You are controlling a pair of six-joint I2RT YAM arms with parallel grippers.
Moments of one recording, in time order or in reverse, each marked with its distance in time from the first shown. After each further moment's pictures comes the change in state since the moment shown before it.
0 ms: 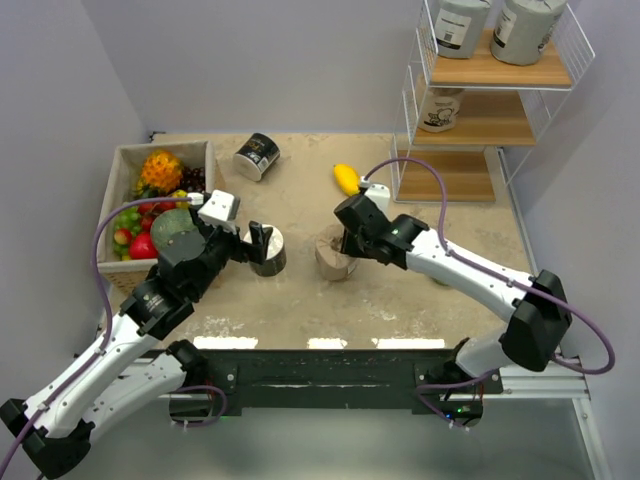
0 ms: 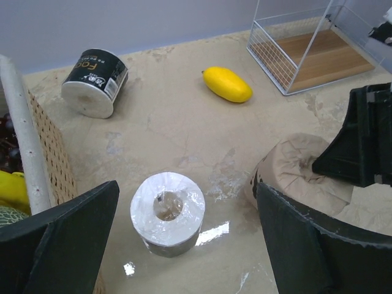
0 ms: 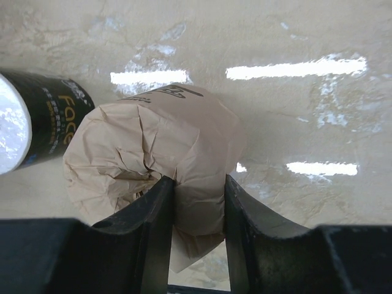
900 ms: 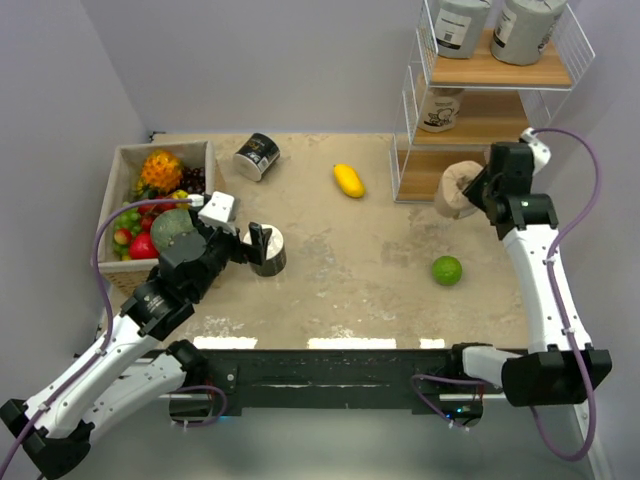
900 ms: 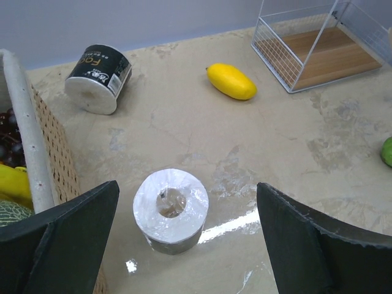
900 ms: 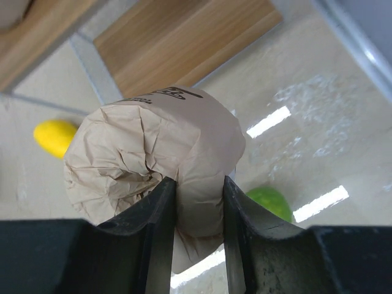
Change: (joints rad) left arm 0.000 -0.006 -0.016 0.000 -0.013 0.000; right arm -0.796 -0.264 0.103 -0.079 -0.088 -0.240
